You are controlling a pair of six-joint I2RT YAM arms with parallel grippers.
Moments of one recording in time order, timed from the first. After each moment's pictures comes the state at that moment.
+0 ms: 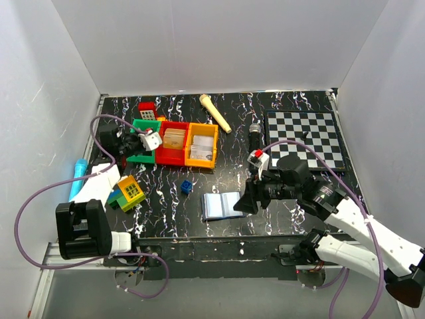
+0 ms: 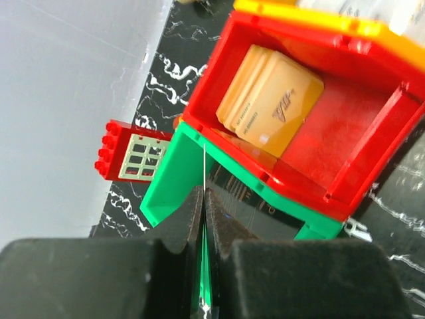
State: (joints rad) left arm 0.08 1.34 0.78 0.05 0.67 1.21; right arm 0.83 0.81 0.79 -0.51 -0.52 0.39
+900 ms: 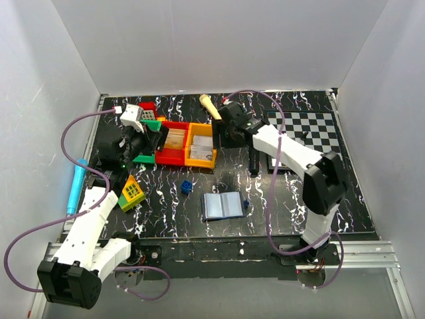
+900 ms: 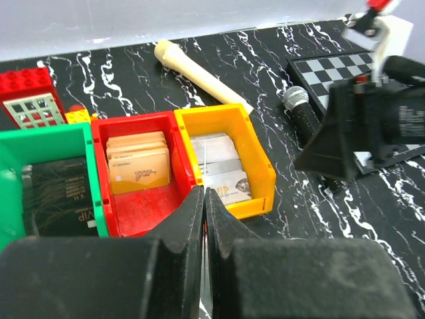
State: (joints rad) left arm -0.16 0.96 0.86 -0.09 0.31 -0.14; right arm 0.72 1.78 1.54 -0.63 0.13 0.49
